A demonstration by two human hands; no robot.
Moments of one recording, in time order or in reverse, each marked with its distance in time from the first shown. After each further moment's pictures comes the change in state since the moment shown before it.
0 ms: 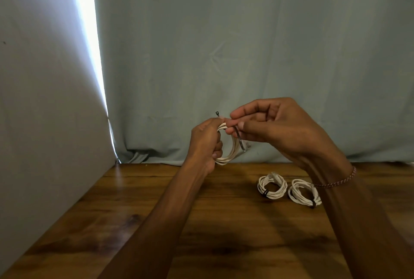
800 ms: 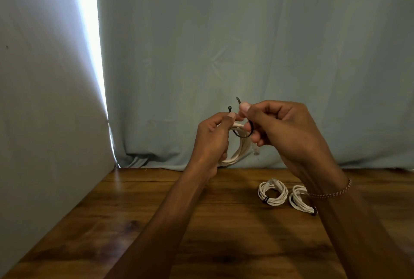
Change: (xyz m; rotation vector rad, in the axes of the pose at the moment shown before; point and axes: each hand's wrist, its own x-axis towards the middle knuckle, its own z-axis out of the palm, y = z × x) left_hand -0.021 0.017 0.008 0.200 -0.122 0.268; right_hand 0.002 0.001 0.010 0.013 0.284 -0.071
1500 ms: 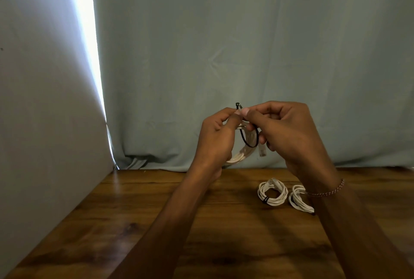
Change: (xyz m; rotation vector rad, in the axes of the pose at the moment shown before) left_hand -0.014 0.018 0.010 0.097 -0.050 0.130; right_hand 0.005 0.007 0.000 -0.117 0.146 -0.010
